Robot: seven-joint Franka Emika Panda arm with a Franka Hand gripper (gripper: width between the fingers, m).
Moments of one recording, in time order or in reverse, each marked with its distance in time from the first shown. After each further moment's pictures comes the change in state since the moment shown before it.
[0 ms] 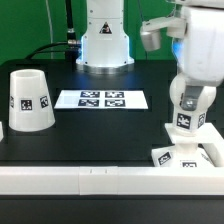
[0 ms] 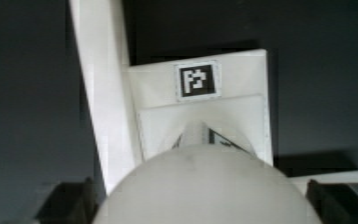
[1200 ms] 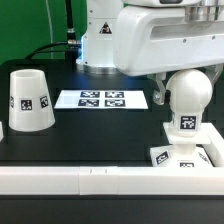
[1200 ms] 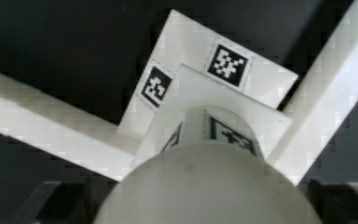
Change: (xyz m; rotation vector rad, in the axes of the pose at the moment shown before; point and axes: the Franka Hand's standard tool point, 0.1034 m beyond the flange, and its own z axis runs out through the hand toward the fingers) arm 0.002 -0.003 -0.001 0.047 0.037 0.942
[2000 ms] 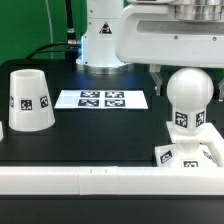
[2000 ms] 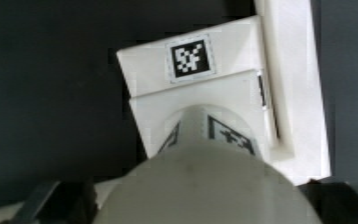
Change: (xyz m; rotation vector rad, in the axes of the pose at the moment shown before) arm -0.001 -0.012 0.000 0.010 -0.038 0.775
